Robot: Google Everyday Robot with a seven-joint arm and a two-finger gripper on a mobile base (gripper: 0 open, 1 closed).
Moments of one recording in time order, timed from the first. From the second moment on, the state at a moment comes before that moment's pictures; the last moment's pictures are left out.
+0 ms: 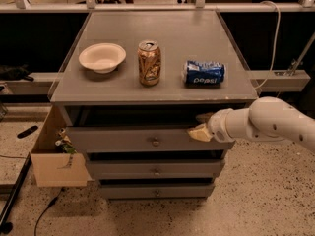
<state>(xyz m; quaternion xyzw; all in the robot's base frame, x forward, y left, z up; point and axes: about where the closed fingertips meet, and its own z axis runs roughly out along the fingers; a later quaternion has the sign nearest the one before) 0.583 -0.131 0.671 -0.43 0.81 0.17 0.38</state>
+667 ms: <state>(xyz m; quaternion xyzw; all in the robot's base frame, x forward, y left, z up) 0.583 -0.131 0.671 -0.42 0.81 0.17 0.38</state>
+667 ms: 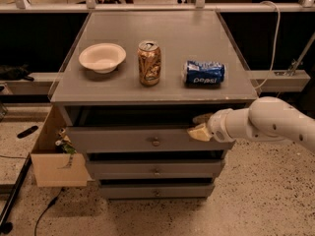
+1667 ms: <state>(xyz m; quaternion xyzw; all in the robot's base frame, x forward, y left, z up) 0.573 -0.132 0.671 -0.42 0.81 0.17 0.36</state>
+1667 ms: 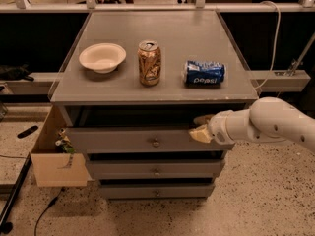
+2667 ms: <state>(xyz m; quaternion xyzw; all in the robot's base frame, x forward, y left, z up) 0.566 -0.131 0.671 -0.42 0.81 0.18 0.36</state>
